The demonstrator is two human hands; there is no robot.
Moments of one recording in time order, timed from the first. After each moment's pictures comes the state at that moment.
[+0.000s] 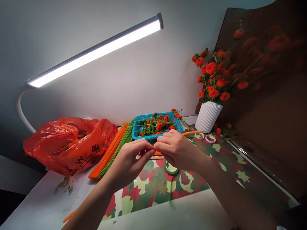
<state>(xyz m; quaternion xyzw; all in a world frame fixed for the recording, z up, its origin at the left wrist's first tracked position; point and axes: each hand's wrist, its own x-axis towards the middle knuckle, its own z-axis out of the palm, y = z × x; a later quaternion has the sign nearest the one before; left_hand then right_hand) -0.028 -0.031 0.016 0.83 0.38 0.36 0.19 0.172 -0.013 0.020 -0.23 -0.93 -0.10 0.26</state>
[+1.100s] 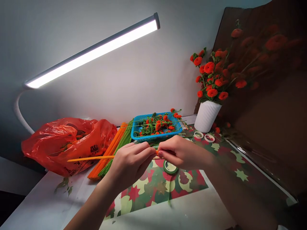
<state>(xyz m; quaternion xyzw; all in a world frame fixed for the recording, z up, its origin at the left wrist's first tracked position) -0.025 -0.032 0.013 0.89 0.30 0.31 -0.14 0.184 -0.017 0.030 -0.28 -0.91 0.21 0.22</state>
